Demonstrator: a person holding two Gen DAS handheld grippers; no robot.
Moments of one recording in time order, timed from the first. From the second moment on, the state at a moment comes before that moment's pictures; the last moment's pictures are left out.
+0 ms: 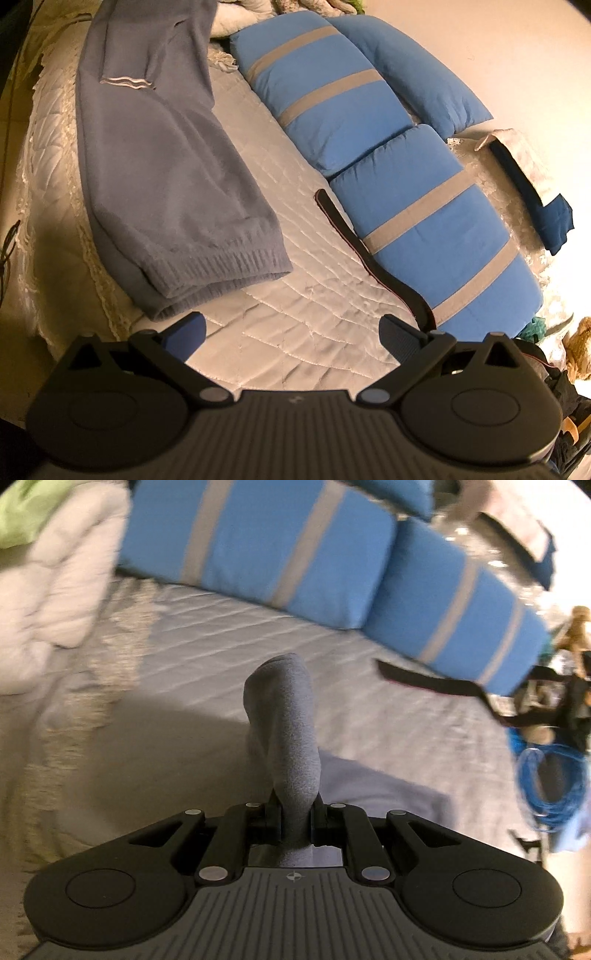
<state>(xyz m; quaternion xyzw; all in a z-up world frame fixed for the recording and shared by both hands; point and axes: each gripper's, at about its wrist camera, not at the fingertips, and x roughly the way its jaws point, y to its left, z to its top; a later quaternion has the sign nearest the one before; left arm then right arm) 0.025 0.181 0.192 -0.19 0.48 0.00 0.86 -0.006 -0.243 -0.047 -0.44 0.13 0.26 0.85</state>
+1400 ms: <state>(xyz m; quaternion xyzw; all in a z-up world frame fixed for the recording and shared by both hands) 0.113 -0.025 0.066 -0.22 0.50 -0.21 0.81 -0.005 -0.247 -0.048 -0.44 0.14 0.25 0.85</state>
